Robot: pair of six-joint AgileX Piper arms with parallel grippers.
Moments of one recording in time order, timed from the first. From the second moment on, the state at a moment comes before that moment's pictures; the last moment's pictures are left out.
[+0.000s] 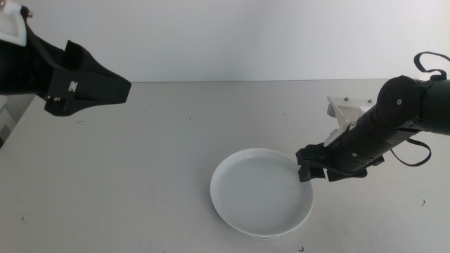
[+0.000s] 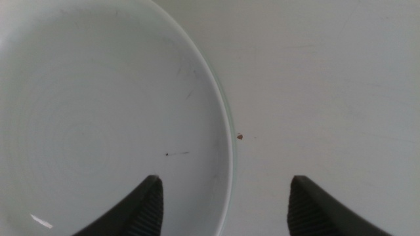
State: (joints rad) left arm -0.18 1.08 -1.27 -0.50 1.07 0.51; right arm 0.33 1.74 -1.07 0.35 0.63 -0.03
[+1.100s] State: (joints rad) left arm -0.03 1.13 -1.27 -0.18 0.89 0.20; right arm 0.20 1.48 -1.46 0.24 0.80 -0.10
